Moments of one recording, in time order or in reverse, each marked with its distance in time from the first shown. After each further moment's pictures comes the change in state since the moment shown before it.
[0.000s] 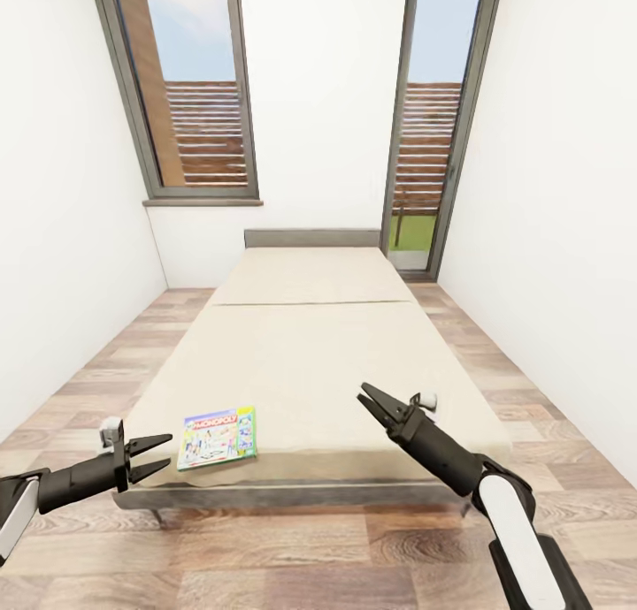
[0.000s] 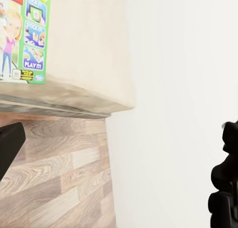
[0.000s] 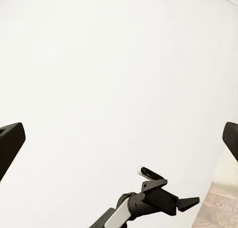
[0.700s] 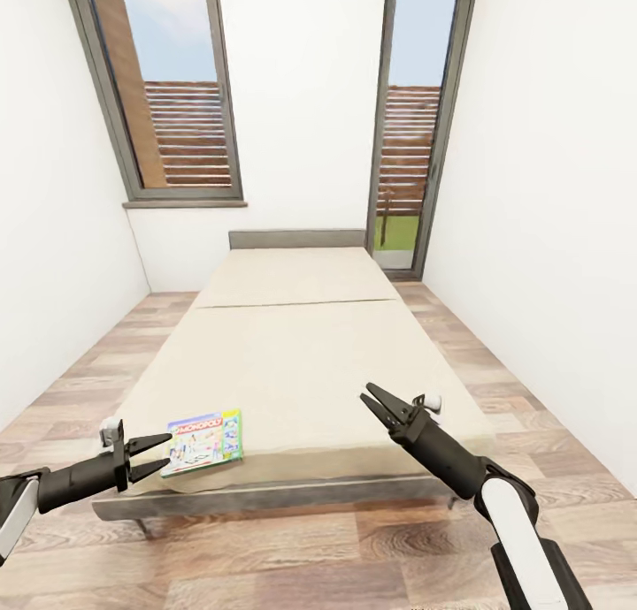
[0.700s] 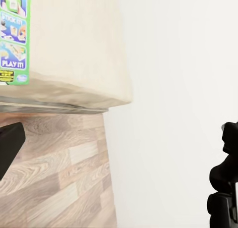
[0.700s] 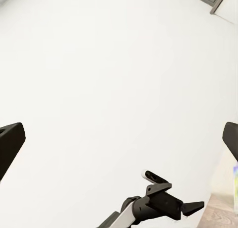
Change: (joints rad) left arm -0.001 0.001 0.000 -0.001 0.001 0.000 -0.002; right arm 0.010 0.003 -0.013 0.000 -0.007 -0.007 0.027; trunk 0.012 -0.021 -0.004
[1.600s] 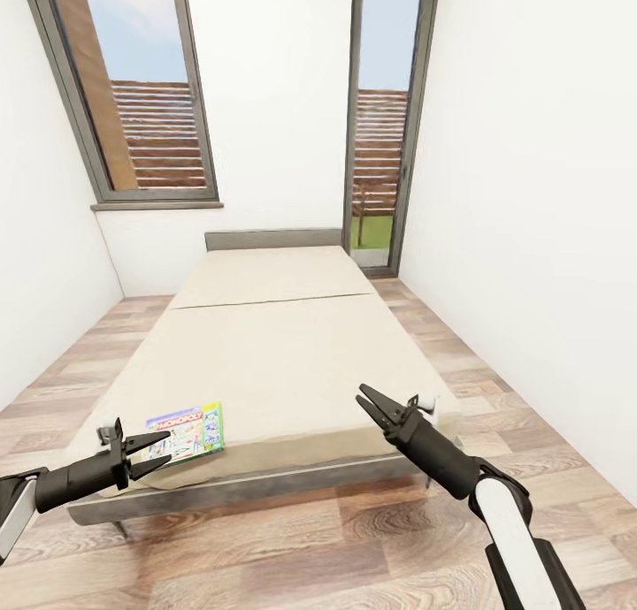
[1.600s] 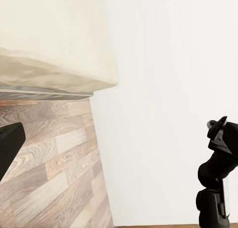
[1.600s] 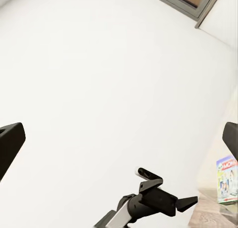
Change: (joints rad) left arm 0.000 0.002 0.001 0.000 -0.003 -0.001 -0.055; right arm 0.000 0.013 0.015 0.002 0.016 -0.008 -0.022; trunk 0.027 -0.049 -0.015
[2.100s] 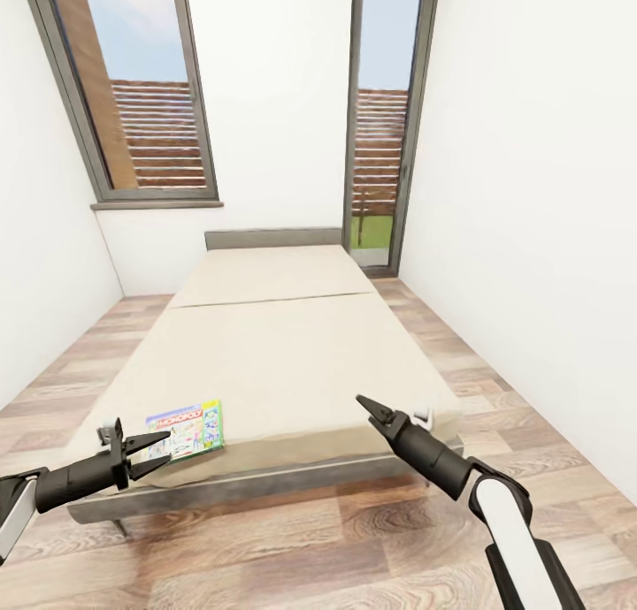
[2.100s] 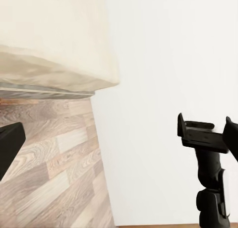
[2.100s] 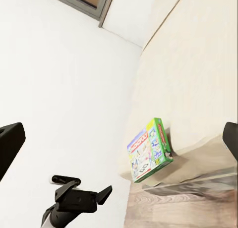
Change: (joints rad) left arm 0.000 0.000 0.000 0.000 -0.002 -0.001 0.000; right arm 0.001 0.004 -0.008 0.005 -0.022 0.011 -0.431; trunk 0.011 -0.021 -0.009
